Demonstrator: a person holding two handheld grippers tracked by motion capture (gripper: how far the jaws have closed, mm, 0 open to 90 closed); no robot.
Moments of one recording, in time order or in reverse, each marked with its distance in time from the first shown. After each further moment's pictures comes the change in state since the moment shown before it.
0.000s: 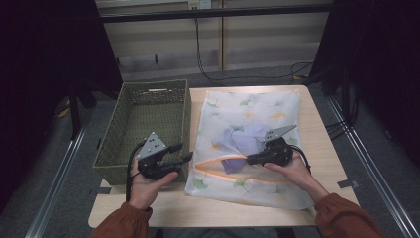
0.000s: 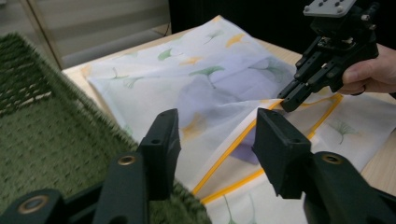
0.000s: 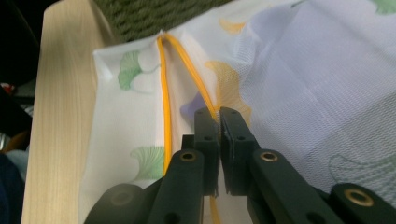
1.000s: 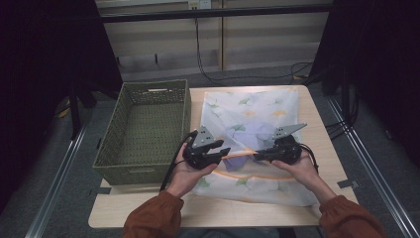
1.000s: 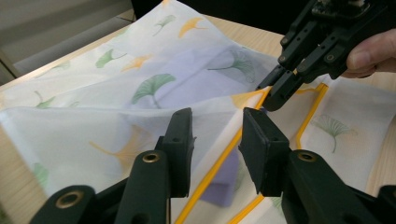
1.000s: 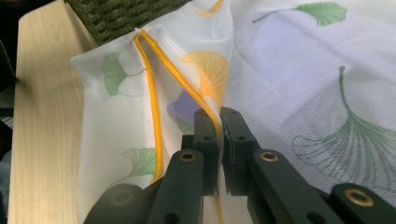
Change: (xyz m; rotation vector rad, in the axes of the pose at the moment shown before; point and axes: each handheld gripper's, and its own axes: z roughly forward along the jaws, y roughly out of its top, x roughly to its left) left arm -0.039 0.026 0.095 0.083 -0.106 0.115; right arm -0.002 -0.002 -0.023 -0.030 -0.097 0.018
